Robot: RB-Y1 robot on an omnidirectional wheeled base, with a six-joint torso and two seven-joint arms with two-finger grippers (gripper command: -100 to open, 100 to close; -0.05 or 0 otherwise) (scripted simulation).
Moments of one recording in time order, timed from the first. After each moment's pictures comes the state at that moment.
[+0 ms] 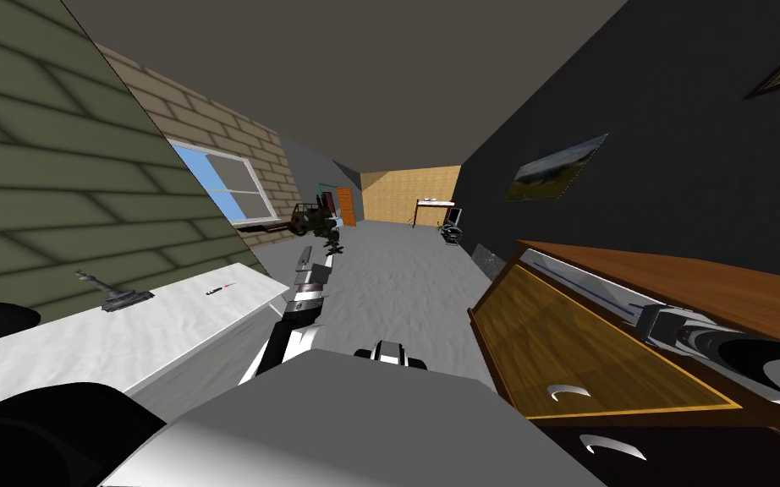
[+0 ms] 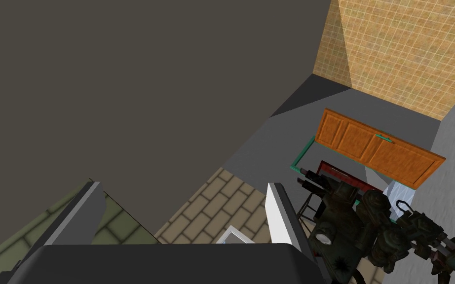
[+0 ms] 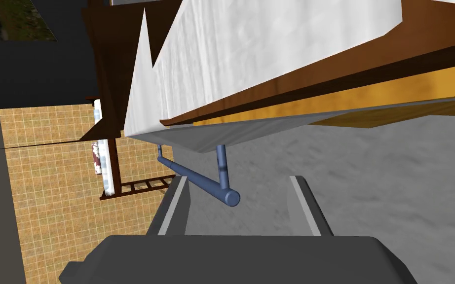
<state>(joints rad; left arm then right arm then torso) 0.49 -0.03 0.05 -2.31 0.07 -0.39 0.17 0.67 -1.62 -0.14 -1.18 1.49 -0.04 -0.13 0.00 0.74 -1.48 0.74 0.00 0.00</state>
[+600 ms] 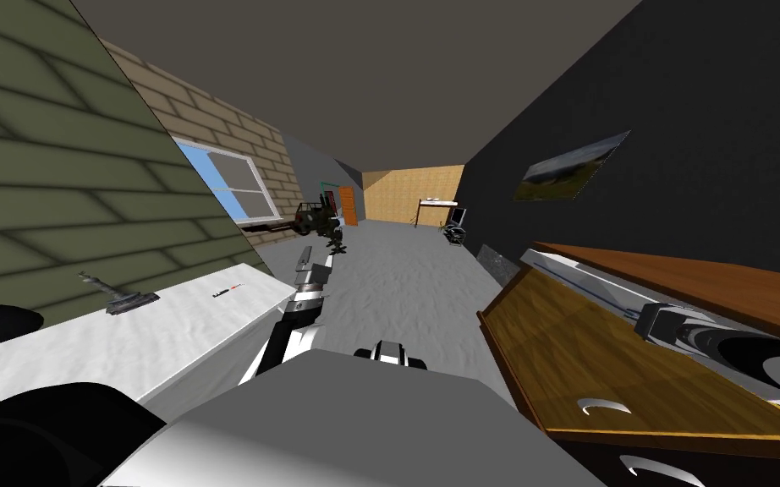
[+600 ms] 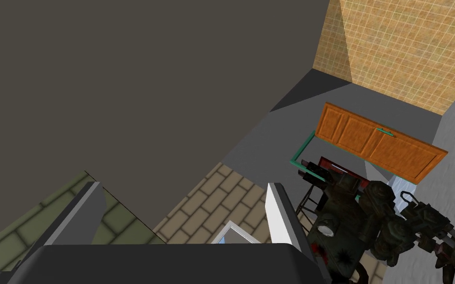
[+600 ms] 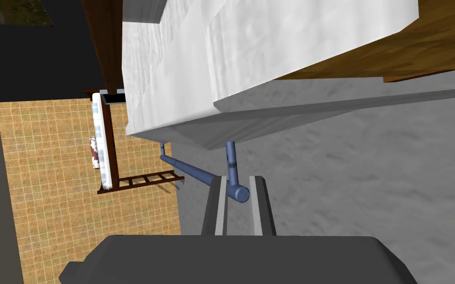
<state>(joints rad) 0.49 -0.03 0.05 -2.31 0.07 -0.39 0.17 0.67 -1.63 -0.15 -1.17 1.49 -0.05 -0.14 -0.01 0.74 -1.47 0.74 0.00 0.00</state>
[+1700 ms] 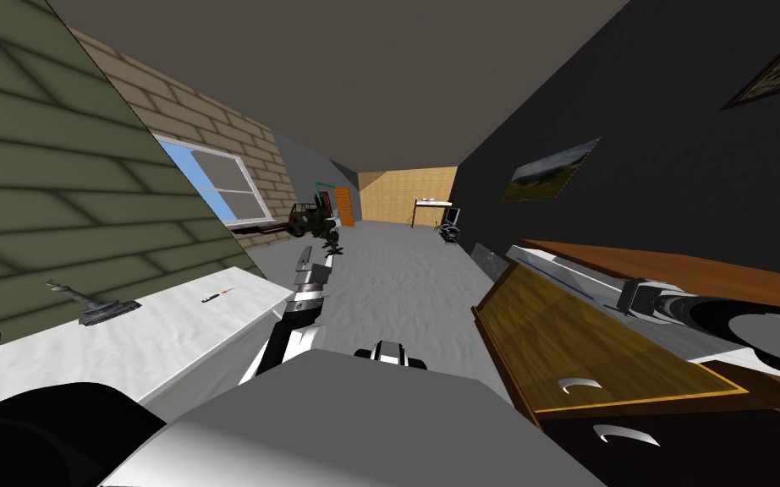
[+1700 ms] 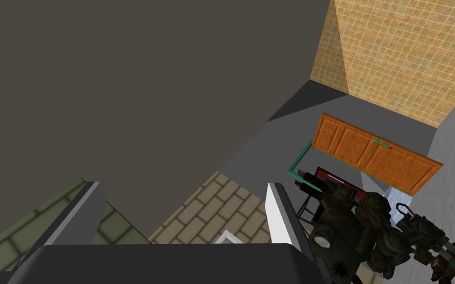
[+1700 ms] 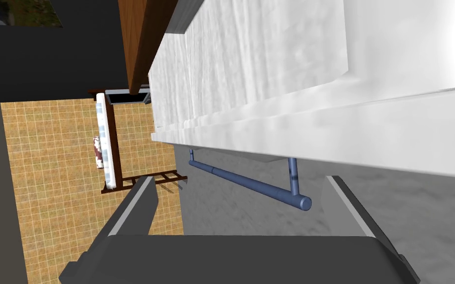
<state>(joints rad) 0.49 -0.03 0.05 -2.31 0.07 -0.39 0.17 0.66 -1.75 -0.19 -1.18 1.48 -0.13 -0.20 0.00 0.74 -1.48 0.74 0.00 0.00</state>
